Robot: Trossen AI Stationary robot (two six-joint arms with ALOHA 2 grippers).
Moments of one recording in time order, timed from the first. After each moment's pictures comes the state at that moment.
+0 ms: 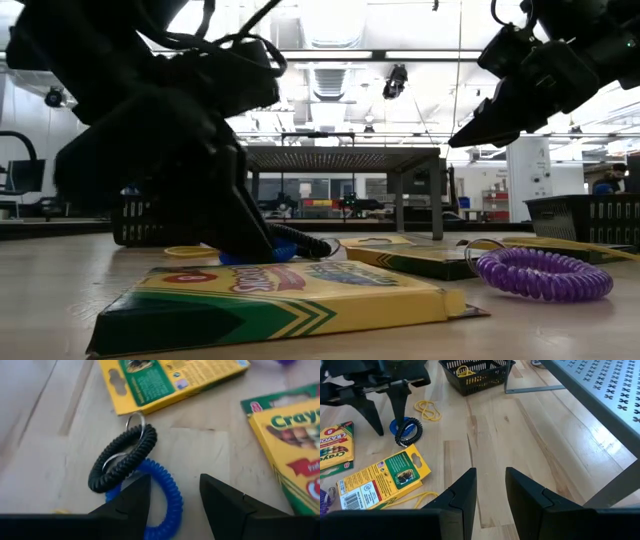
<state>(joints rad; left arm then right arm) -0.48 1.95 0.97 -0.01 -0.42 -0.45 0.09 0.96 0.33 0.15 0.18 0.16</state>
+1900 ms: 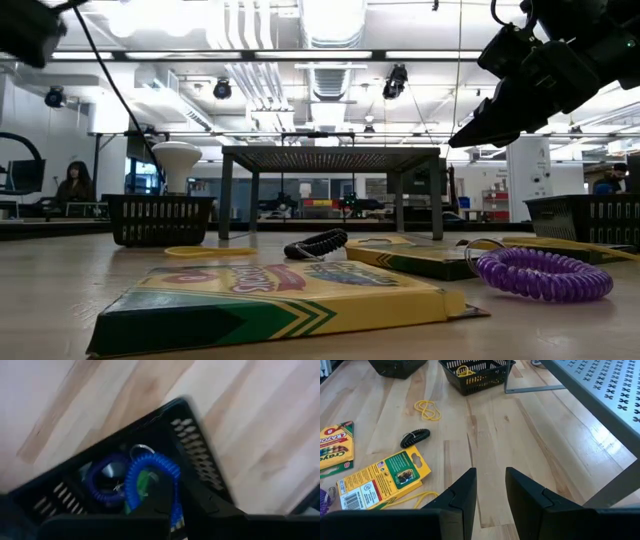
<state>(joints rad) -0.78 1.32 0.85 -0.96 -0.03 -1.45 0.09 0.96 0.33 0.14 0.18 0.16</state>
